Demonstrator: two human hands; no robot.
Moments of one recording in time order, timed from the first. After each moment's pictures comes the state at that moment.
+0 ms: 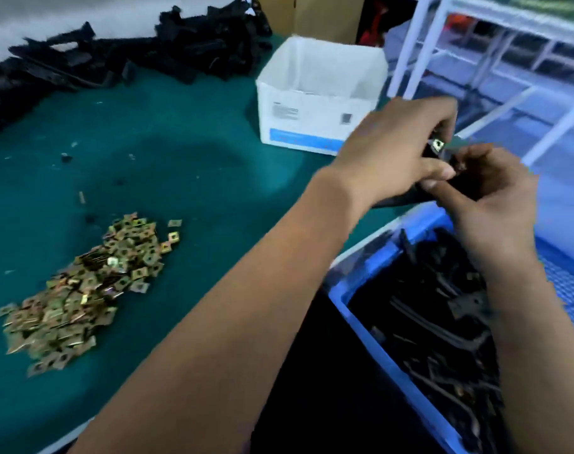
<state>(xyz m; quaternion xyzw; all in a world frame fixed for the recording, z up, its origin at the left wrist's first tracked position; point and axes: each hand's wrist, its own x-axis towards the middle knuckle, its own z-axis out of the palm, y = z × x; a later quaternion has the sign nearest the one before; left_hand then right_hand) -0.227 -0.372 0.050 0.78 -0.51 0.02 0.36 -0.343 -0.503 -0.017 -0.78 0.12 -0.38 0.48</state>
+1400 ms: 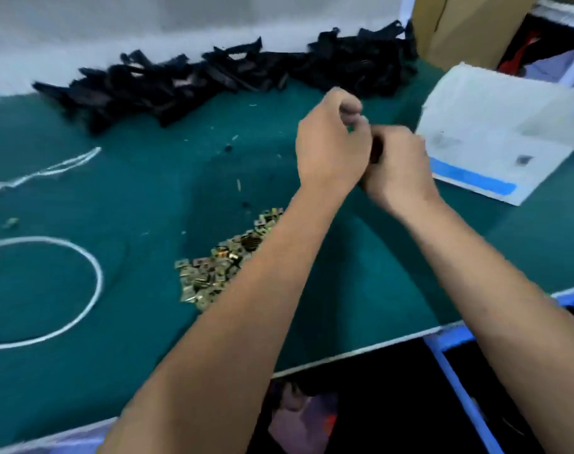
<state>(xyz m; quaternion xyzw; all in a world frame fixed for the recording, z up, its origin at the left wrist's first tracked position) -0.141 -0.216 0.029 0.80 -0.09 0.20 0.55 -0.174 -0.312 0.023 -0.93 0.01 -0.19 0.32</state>
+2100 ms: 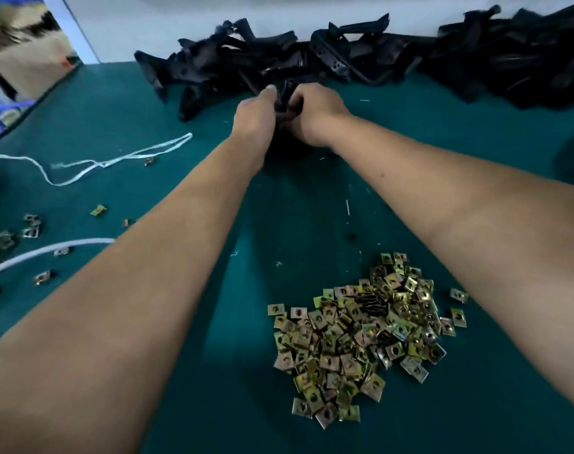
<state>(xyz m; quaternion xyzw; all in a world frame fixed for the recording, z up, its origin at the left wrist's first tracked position) 0.002 0.033 0.004 0.71 0.21 0.07 0.67 0.047 -0.070 0.005 -0.94 -0.12 -0.01 0.31</state>
